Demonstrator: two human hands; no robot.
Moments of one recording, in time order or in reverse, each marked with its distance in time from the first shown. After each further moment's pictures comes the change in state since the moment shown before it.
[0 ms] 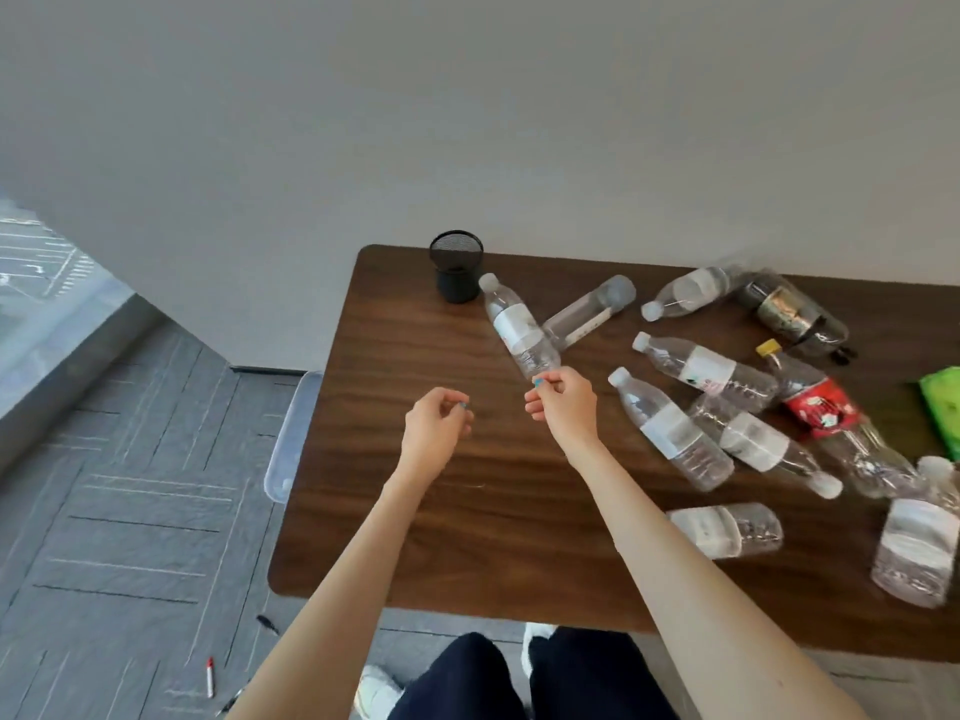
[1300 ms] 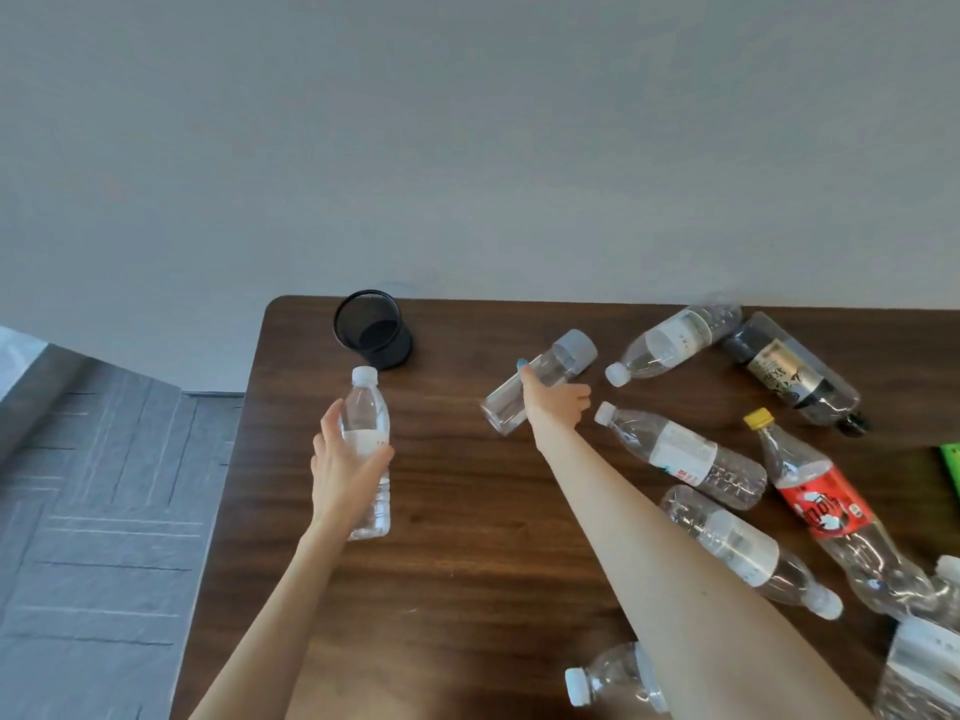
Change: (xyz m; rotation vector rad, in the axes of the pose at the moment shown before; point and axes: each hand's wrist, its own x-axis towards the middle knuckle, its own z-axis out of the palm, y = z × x) left_hand 0.123 0.039 0.037 0.288 0.192 -0.151; right_hand 0.209 -0.010 -0.025 0.044 0.215 0.597
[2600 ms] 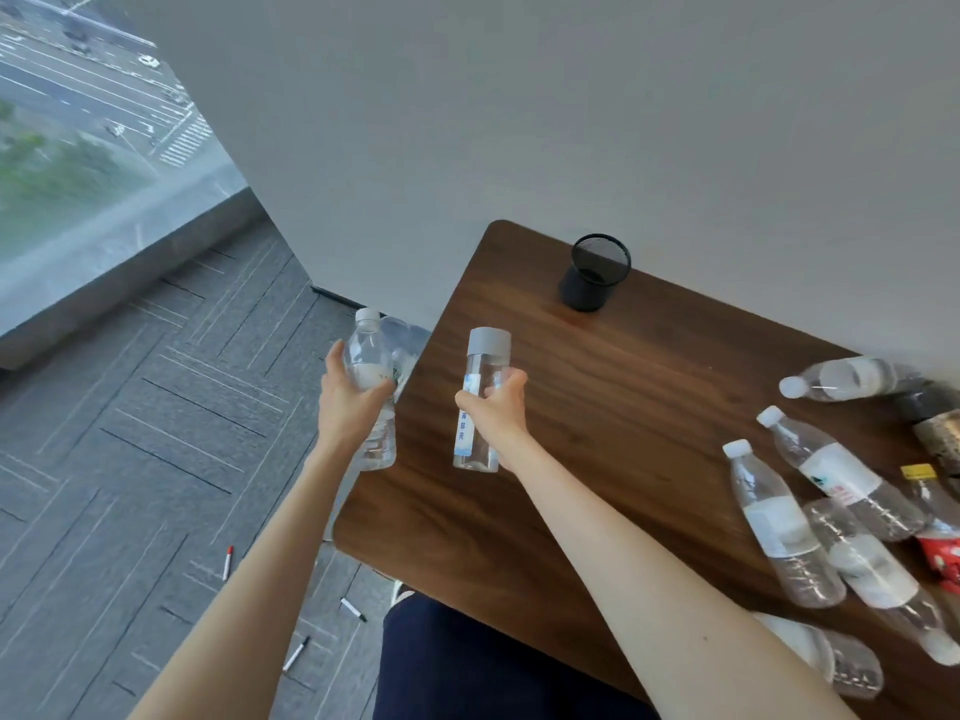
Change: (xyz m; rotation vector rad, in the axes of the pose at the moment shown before) left_hand -0.027 -0.184 -0.182 -0.264 0.218 -0.133; right_hand -0.247 0.125 0.163 -0.307 -0.569 -0.476
